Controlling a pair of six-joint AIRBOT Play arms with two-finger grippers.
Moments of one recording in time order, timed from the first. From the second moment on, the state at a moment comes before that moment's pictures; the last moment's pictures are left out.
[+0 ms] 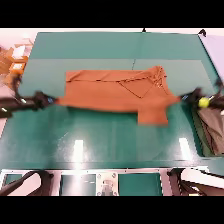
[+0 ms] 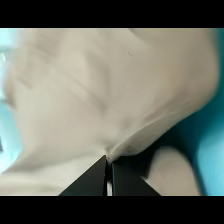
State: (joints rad) left arm 0.41 -1.12 0.81 0.47 -1.23 -0.98; right arm -0.66 -1.33 0.96 -0.51 1.27 1.07
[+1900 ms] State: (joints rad) left arm 0.17 -1.73 1.50 0.48 -0.86 -0.93; right arm -0.30 -1.70 1.35 -0.33 0.69 0.99
